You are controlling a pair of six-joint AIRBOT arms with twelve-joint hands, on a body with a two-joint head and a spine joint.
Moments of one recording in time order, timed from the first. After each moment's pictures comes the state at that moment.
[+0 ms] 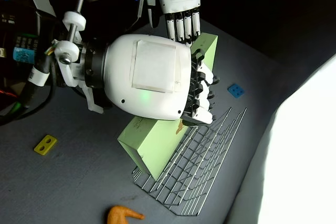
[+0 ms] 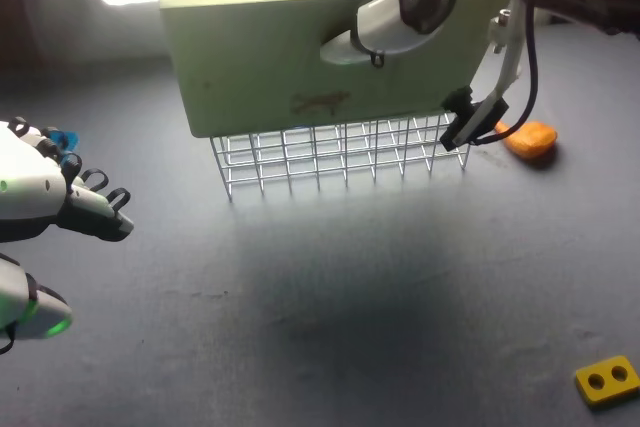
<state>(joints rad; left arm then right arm) -0.03 -0.55 0.68 0.24 0.90 1.05 -0.05 -1.27 1.20 0.89 0.20 -1.61</state>
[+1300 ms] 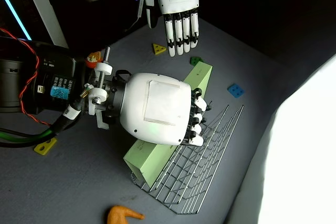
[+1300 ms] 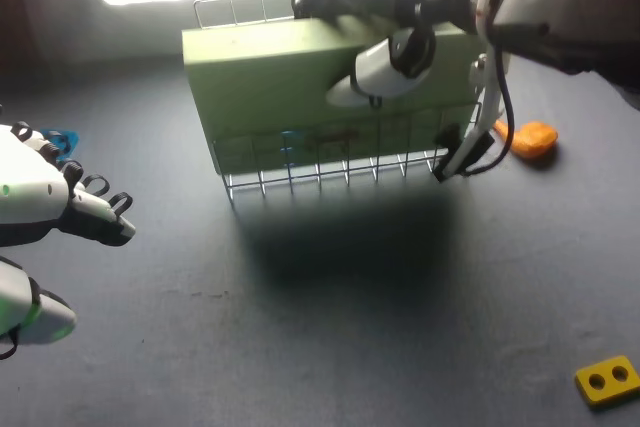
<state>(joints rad) -0.03 -0.55 0.67 0.23 0.90 1.05 -0.14 -1.37 1.32 0.88 0.19 -1.58</state>
